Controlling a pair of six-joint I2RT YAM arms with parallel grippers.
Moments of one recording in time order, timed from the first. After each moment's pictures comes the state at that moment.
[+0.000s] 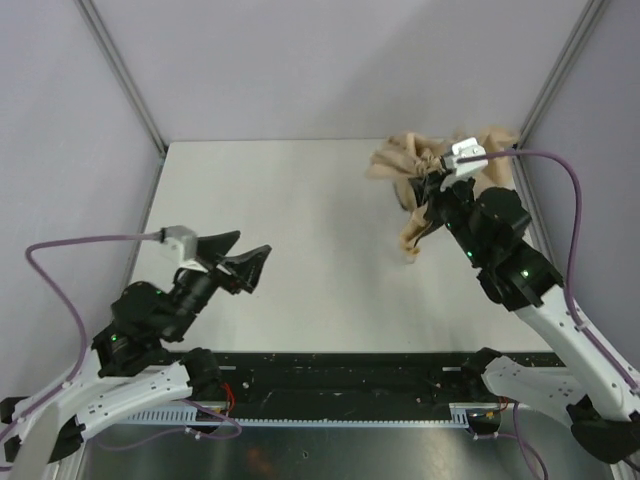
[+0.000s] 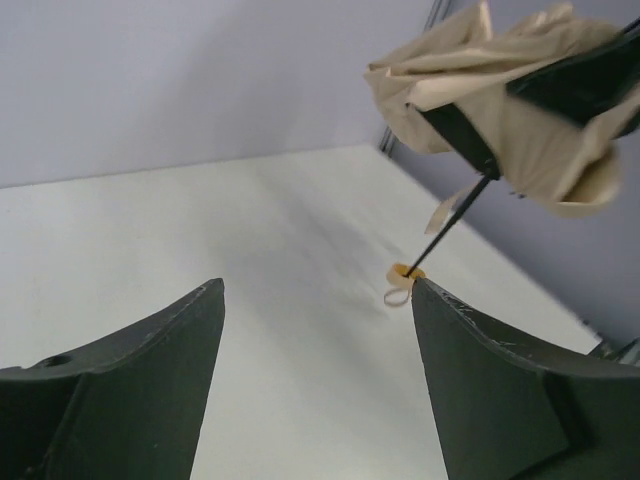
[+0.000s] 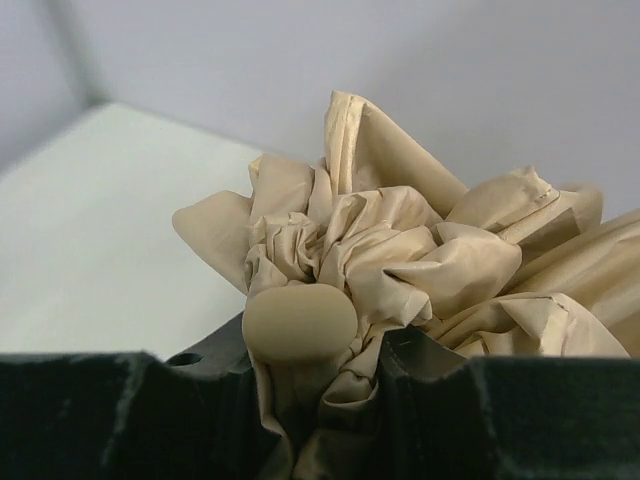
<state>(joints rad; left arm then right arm) -1.04 0.46 0.81 -0.23 -0.46 -0.17 0.64 0.90 1.16 -0.25 0.14 0.00</state>
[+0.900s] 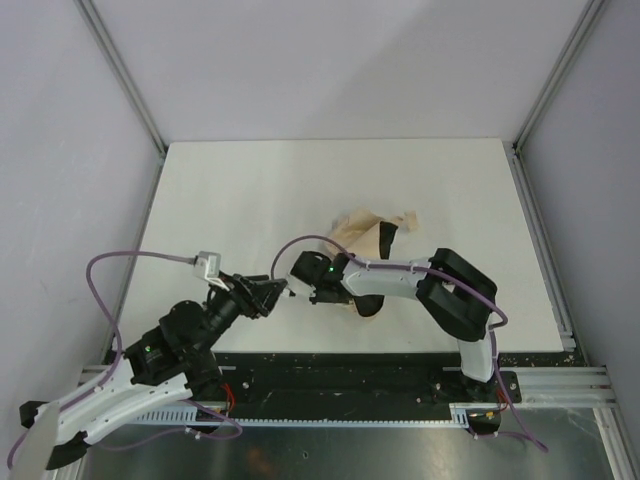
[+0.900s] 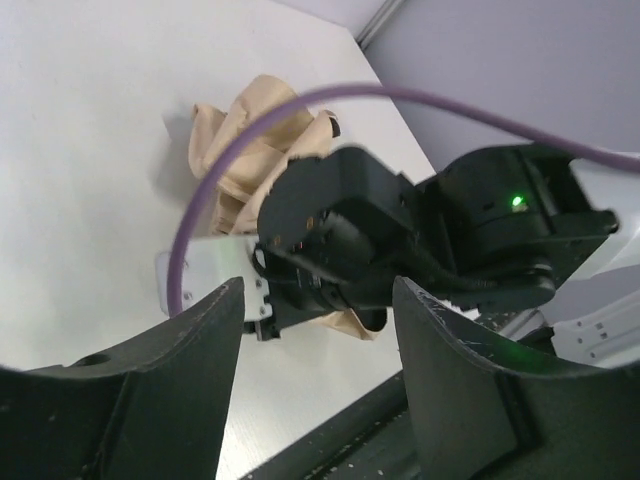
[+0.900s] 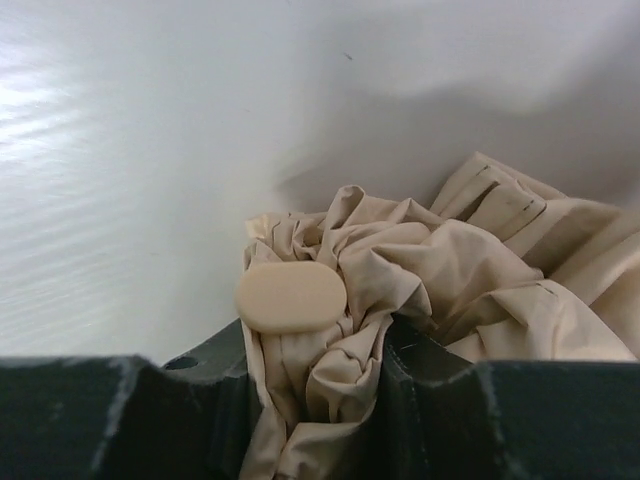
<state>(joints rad) -1.04 0.24 0.45 -0.26 -0.44 -0.63 1.07 1.94 1.27 -0.61 0.33 -0.52</state>
